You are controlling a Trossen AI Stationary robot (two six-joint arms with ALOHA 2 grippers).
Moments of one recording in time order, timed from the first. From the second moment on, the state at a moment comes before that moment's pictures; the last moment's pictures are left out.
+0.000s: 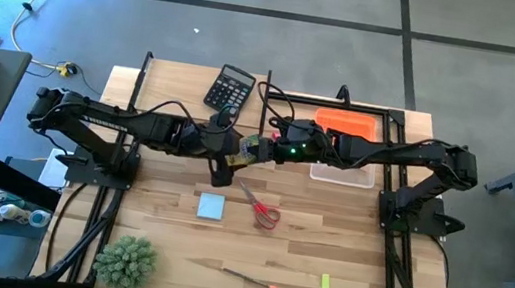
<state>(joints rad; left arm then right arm) 0.08 1.36 1.11 -0.41 -0.33 0.01 -0.07 1.57 1.23 -0.12 0.02 1.12</state>
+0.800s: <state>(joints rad) 0.08 1.36 1.11 -0.41 -0.35 -0.02 -0.07 1.56 1.23 -0.21 0.05 1.11</state>
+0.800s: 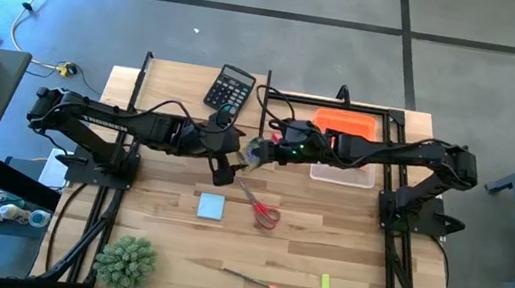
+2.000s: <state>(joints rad) 0.08 1.36 1.11 -0.39 -0.33 -0.03 -0.32 1.08 1.23 -0.72 0.23 0.67</state>
